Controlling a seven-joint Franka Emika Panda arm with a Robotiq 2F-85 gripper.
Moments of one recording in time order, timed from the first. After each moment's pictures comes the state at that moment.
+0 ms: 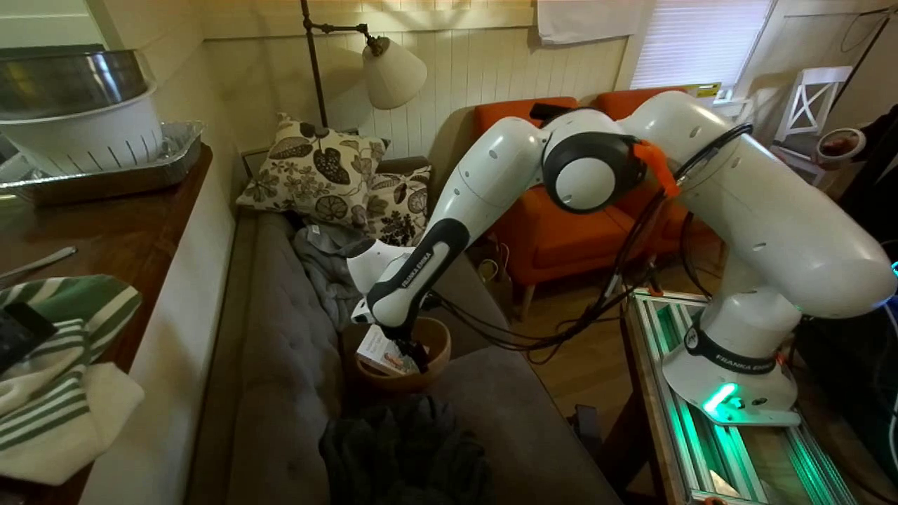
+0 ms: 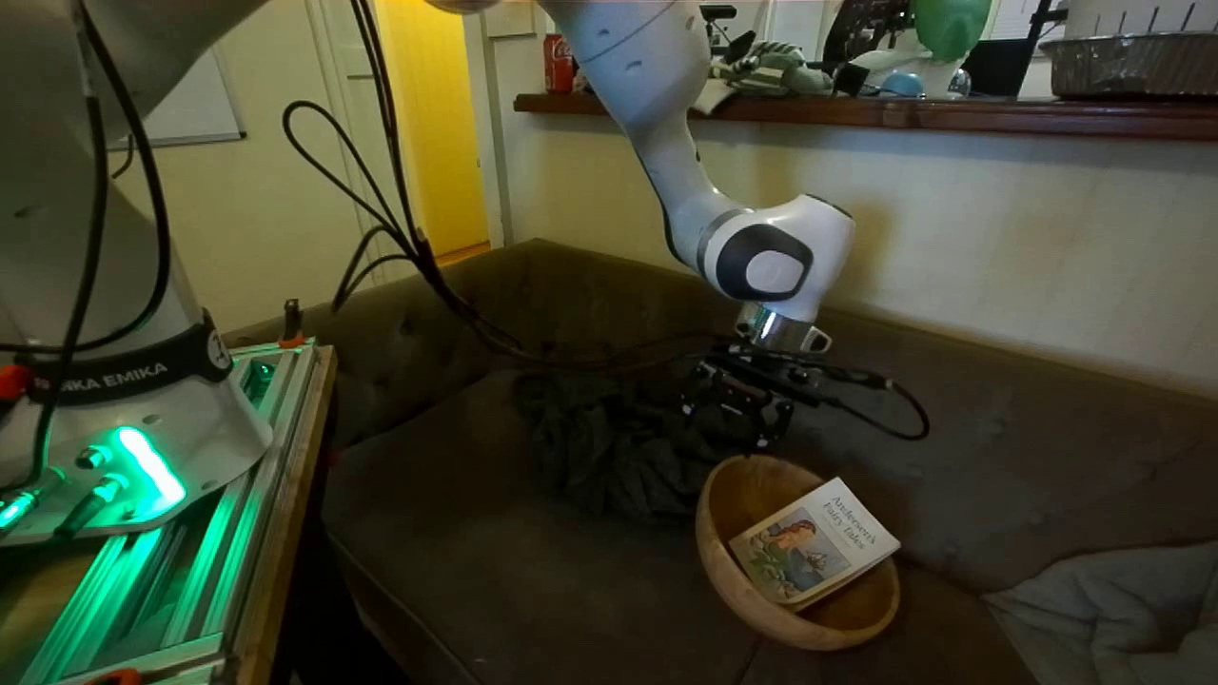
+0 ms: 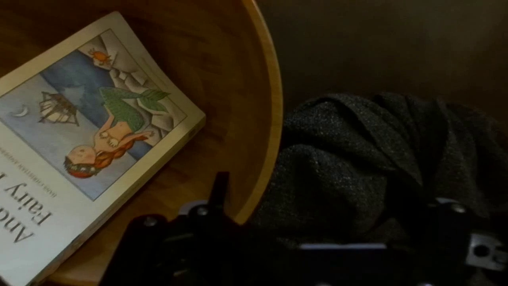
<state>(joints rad) -0.09 1.04 0.04 -1.51 -0.01 2.25 -0.91</state>
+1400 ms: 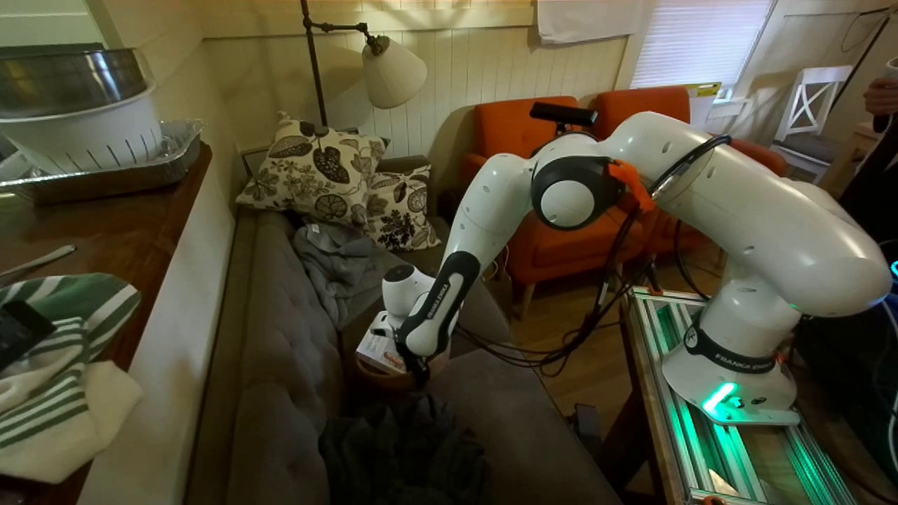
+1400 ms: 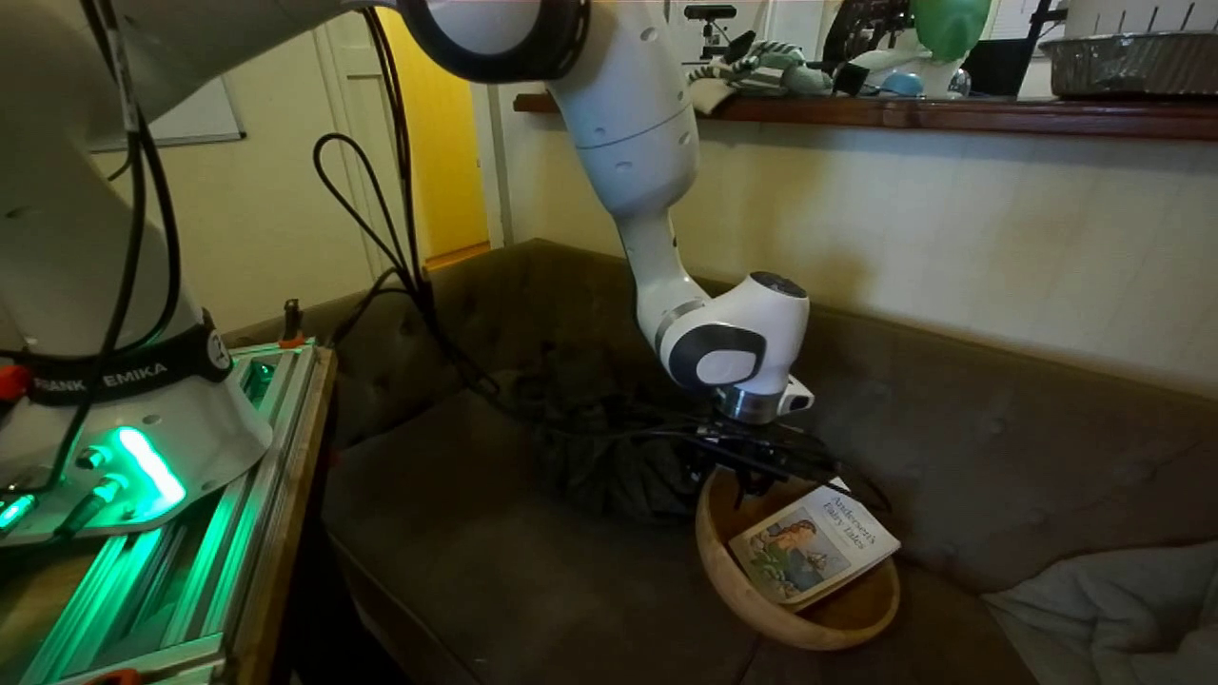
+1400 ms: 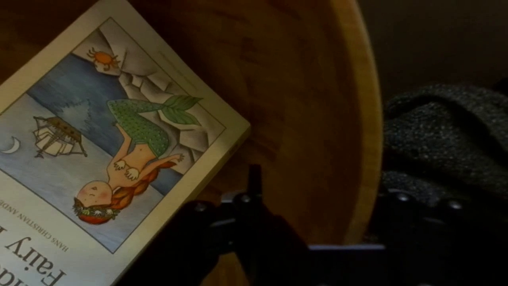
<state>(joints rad) -0.14 1.16 0.06 -1.61 -0.03 2.70 -0.87</state>
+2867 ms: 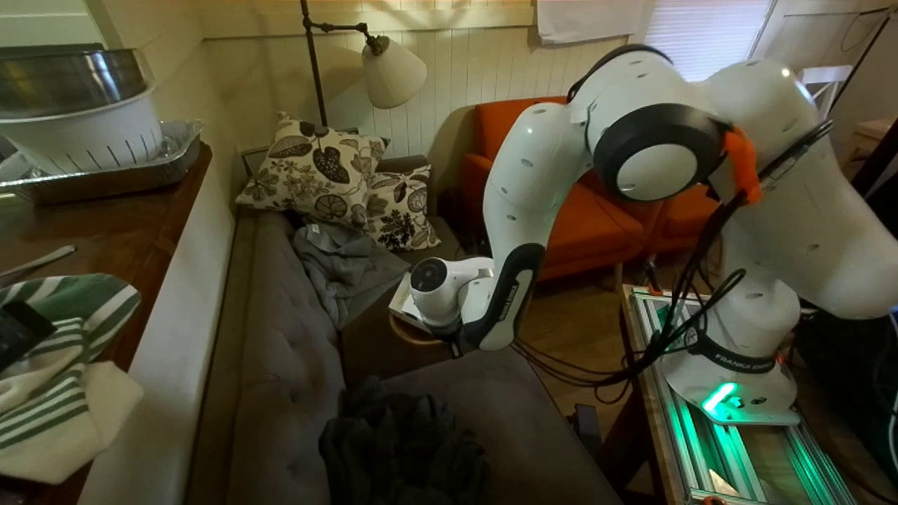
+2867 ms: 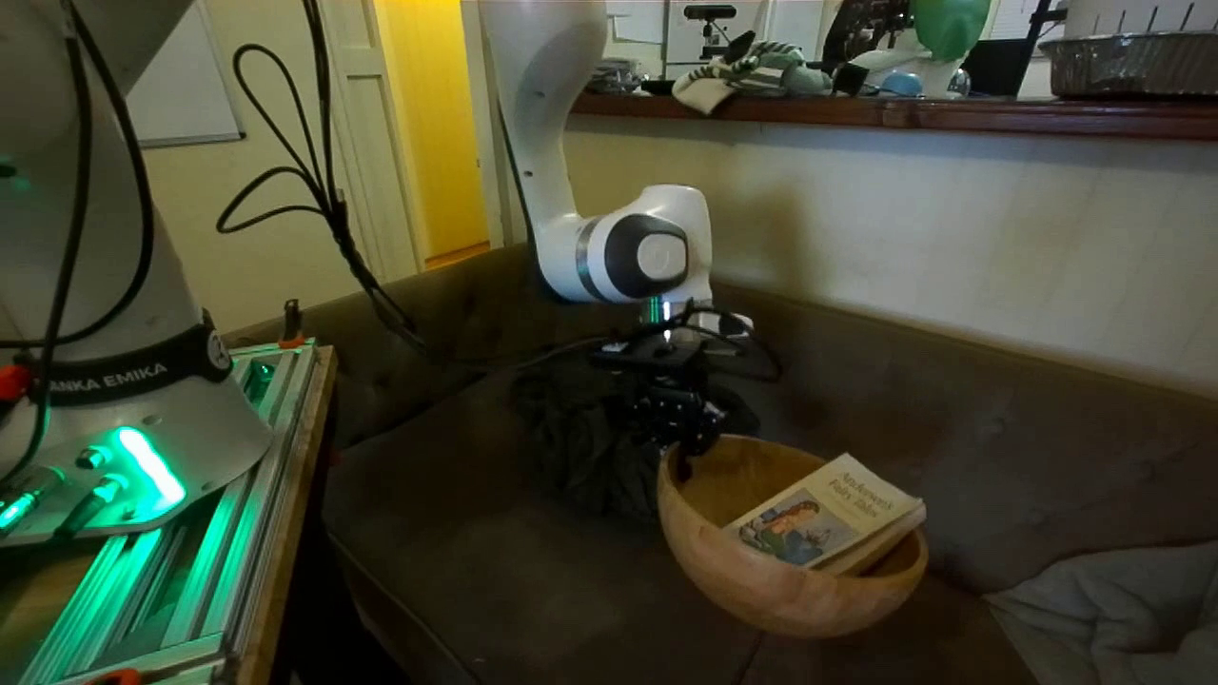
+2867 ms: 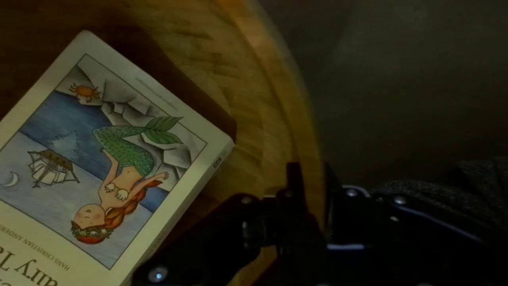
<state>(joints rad) 0.30 0.77 -0.34 -2.15 -0.36 2.80 -0.13</state>
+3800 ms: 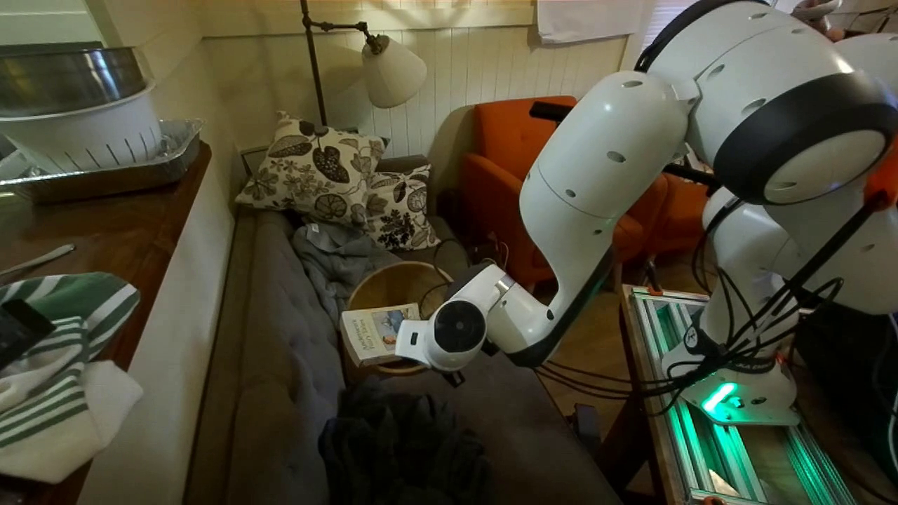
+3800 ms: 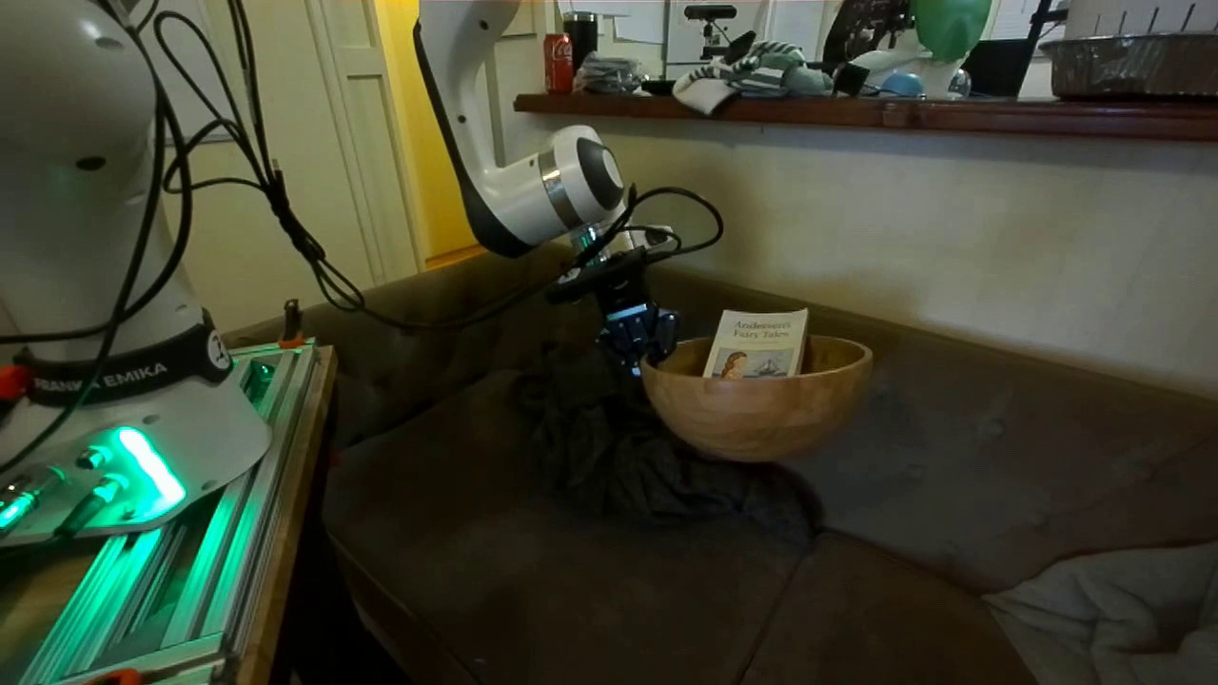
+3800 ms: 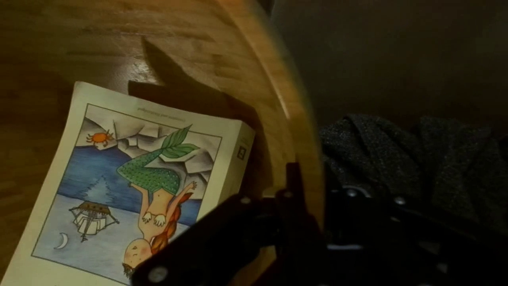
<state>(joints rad) 0.69 0.62 -0.50 -2.28 -0.82 2.84 0.22</state>
